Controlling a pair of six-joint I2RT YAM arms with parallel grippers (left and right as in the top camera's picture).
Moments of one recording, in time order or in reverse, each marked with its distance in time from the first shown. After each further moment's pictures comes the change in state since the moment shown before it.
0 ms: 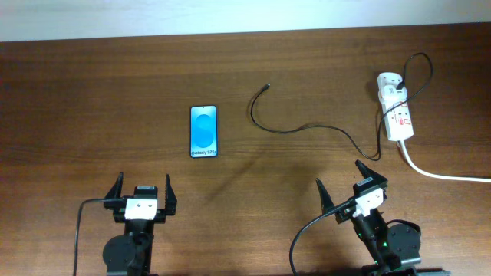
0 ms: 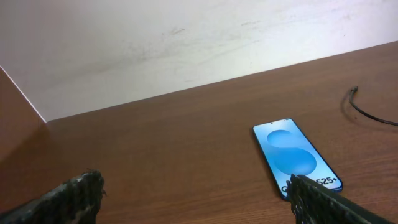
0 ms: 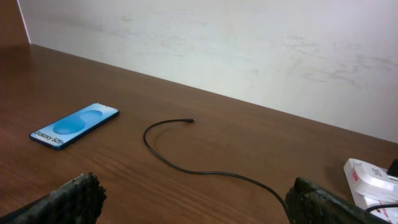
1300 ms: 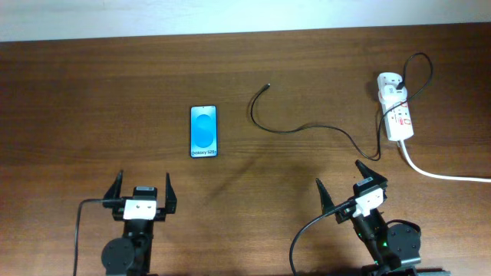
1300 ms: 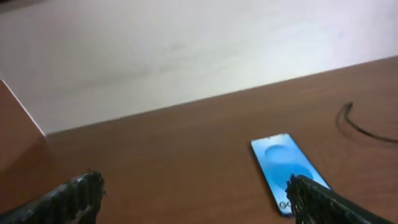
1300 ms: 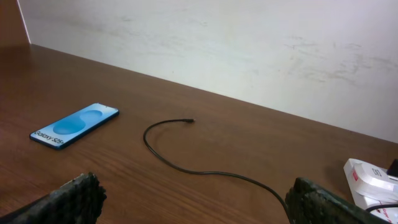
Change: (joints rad) left arm 0.000 0.001 0.000 0.059 0.019 -0.005; right arm 0.000 0.000 0.000 0.000 0.000 0.000
